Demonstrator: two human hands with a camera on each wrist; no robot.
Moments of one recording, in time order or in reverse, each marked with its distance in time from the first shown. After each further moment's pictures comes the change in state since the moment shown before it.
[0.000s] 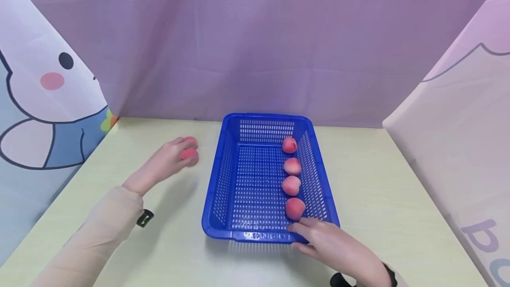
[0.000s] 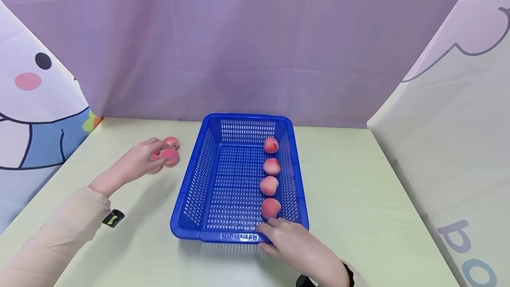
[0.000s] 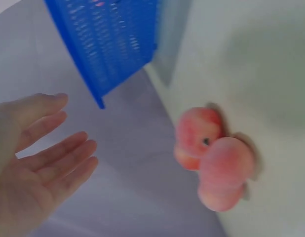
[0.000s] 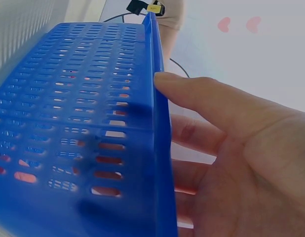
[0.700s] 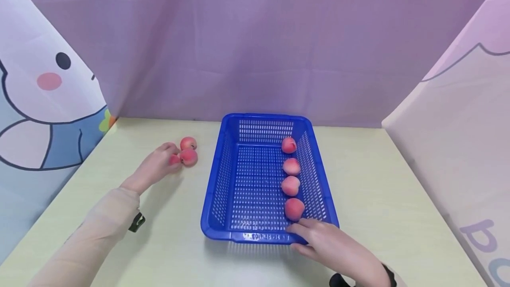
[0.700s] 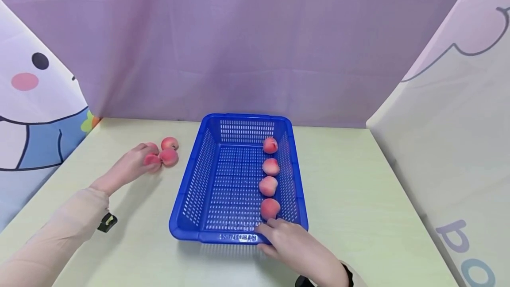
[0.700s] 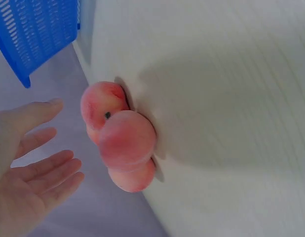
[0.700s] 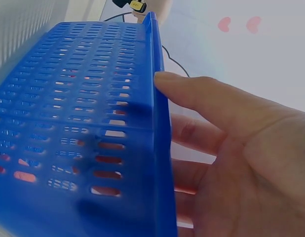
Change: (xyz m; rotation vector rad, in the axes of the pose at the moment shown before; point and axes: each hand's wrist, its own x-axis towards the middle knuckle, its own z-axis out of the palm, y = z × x) left_hand -0.016 -0.050 0.021 0.066 -0.025 -0.114; right_hand 0.000 0.000 0.001 -0.008 0.006 0.005
